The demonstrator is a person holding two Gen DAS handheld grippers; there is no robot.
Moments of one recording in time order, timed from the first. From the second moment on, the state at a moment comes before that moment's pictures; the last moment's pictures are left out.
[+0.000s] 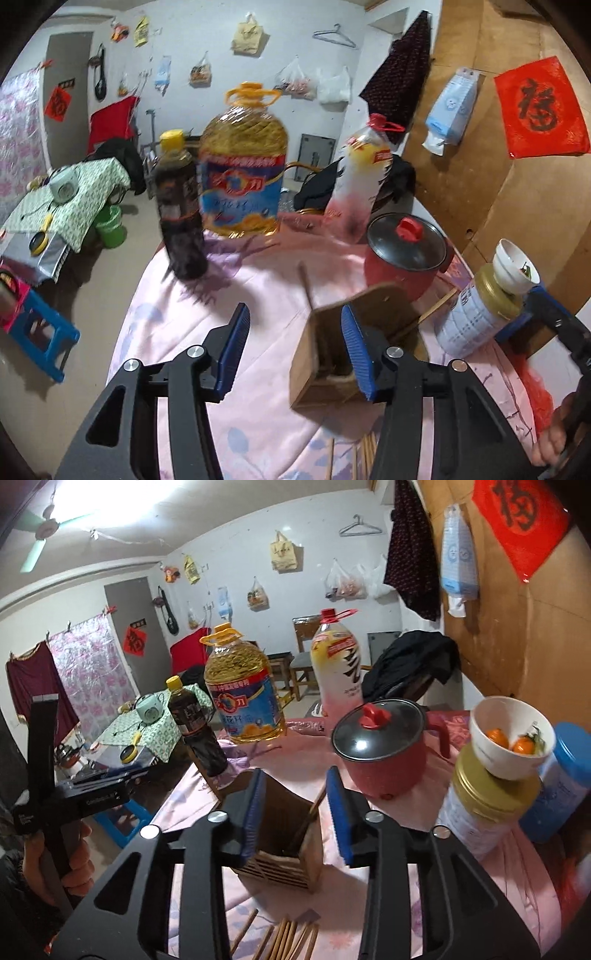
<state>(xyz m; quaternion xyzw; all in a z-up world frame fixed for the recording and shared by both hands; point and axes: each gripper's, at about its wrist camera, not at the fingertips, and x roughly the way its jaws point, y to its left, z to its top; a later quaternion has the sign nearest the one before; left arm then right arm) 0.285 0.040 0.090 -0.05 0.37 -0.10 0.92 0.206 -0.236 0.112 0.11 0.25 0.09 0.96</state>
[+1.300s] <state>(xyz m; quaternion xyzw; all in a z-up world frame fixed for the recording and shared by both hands) 0.081 0.004 -0.116 0.11 0.52 -0.28 0.80 0.050 -0.214 -0.057 0.12 0.45 0.03 0.89</state>
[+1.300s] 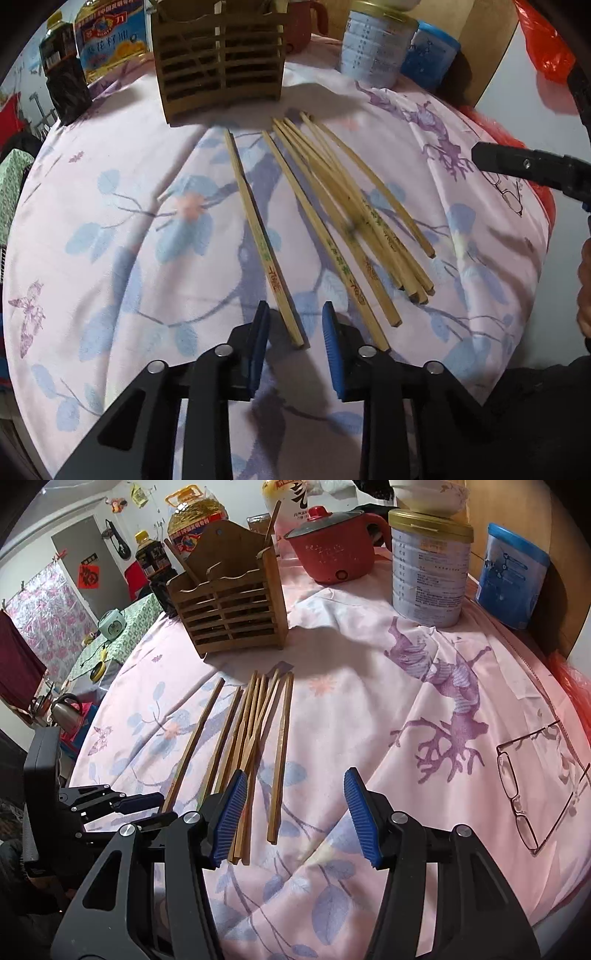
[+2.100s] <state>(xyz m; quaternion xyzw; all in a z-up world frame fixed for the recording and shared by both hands) 0.092 0.054 -0.095 0.06 0.51 -0.22 0.83 0.054 -0.175 -0.117 0.03 0.51 0.11 0.85</state>
